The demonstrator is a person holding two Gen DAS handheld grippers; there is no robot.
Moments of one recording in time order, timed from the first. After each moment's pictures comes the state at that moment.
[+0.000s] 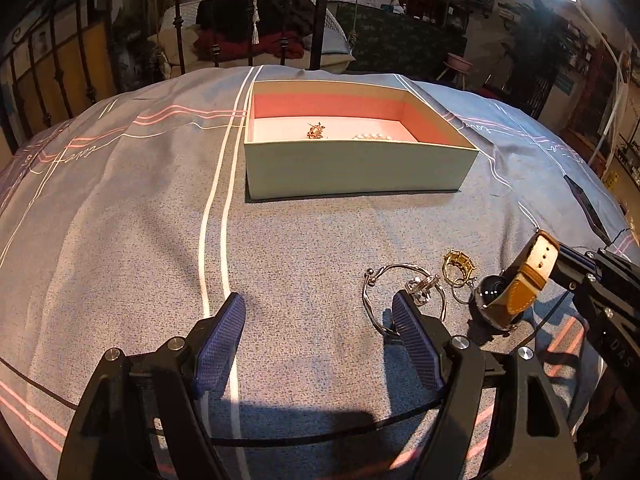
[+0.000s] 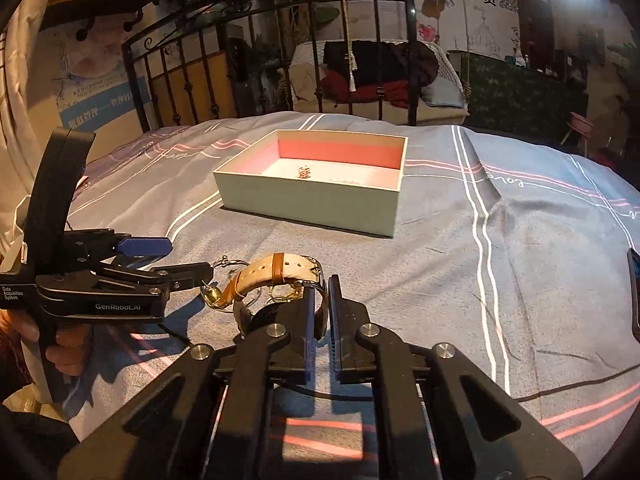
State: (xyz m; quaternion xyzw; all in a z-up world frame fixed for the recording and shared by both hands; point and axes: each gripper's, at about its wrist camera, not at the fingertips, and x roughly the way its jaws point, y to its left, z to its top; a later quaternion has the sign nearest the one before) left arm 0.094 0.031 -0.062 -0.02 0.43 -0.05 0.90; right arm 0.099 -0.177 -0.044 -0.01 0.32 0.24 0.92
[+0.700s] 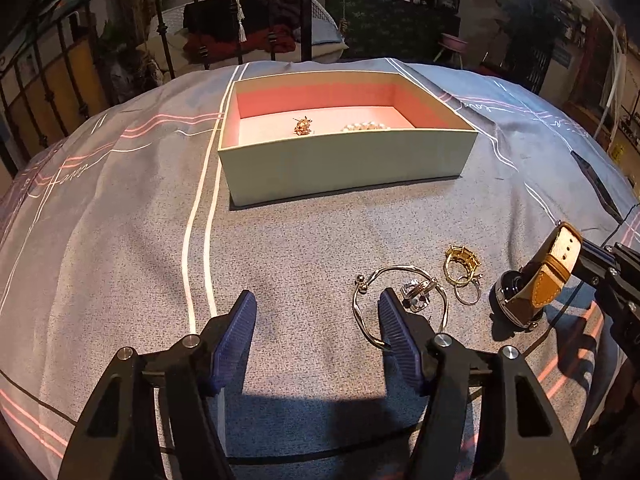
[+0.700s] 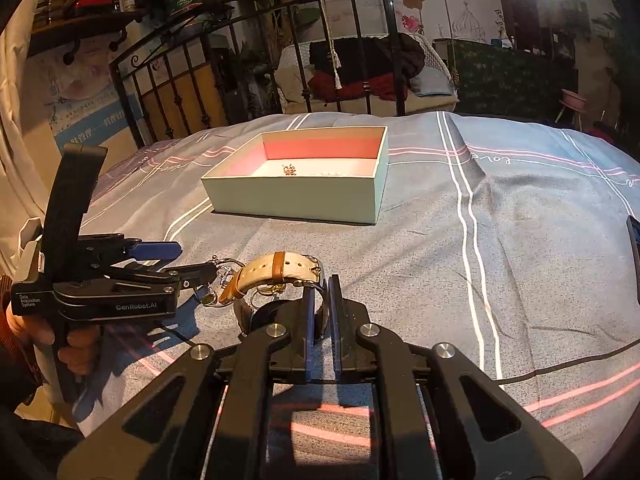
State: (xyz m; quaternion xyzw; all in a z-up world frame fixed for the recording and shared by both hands) left arm 0.109 0.011 -0.066 0.04 0.45 -0.05 0.89; right arm 0.098 -0.193 -0.051 0.02 0.33 0.23 0.91
